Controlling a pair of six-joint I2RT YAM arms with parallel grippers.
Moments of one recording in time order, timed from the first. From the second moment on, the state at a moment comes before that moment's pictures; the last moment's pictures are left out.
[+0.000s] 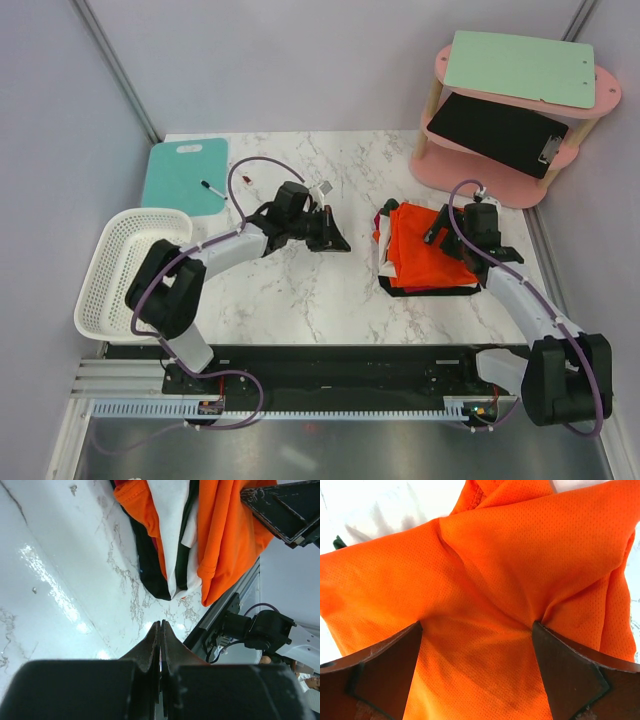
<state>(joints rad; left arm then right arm) -0.61 1.68 1.05 -0.03 0.55 -0.69 0.08 1.15 0.67 -0.25 0.04 0.55</state>
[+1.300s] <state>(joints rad) -0.26 1.62 0.99 -0.44 0.23 -0.53 0.52 1.93 1.36 -0.61 0.03 0.30</state>
